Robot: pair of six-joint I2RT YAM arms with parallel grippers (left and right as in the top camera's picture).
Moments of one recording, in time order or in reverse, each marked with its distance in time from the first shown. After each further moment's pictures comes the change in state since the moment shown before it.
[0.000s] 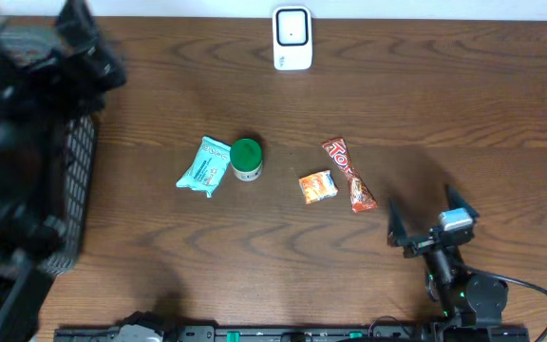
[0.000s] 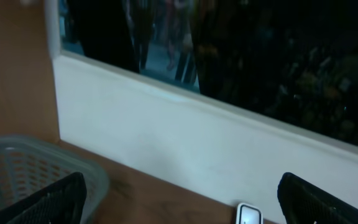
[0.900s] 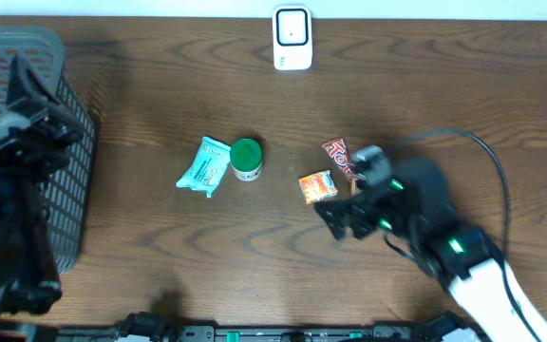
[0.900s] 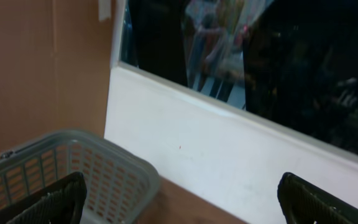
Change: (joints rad) left arm 0.158 -0.302 -0.428 0.217 -0.021 0.025; right arm 0.467 1.030 0.776 -0.582 -0.011 0.191
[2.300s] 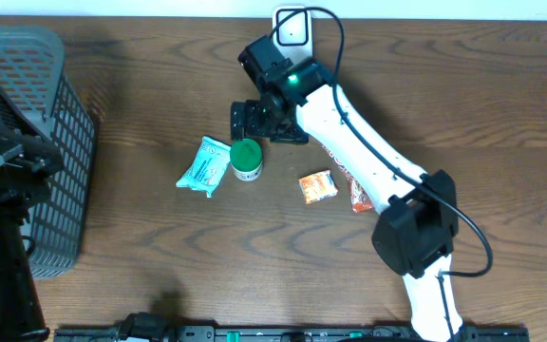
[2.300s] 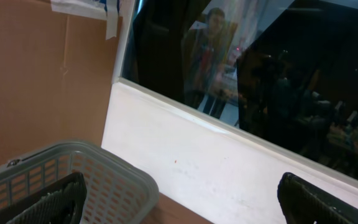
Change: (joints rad) left arm 0.000 -0.076 0.000 0.005 0.000 0.000; right arm 0.188 1.157 1.298 -0.611 0.158 0.488
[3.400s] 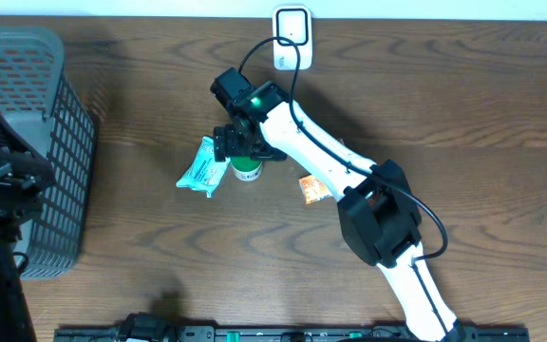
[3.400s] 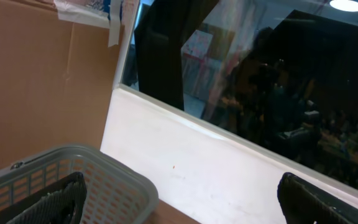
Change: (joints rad) left arm 0.000 -0.039 0.000 0.000 0.000 0.000; right arm 0.084 0.162 0.008 0.083 0.067 0.019
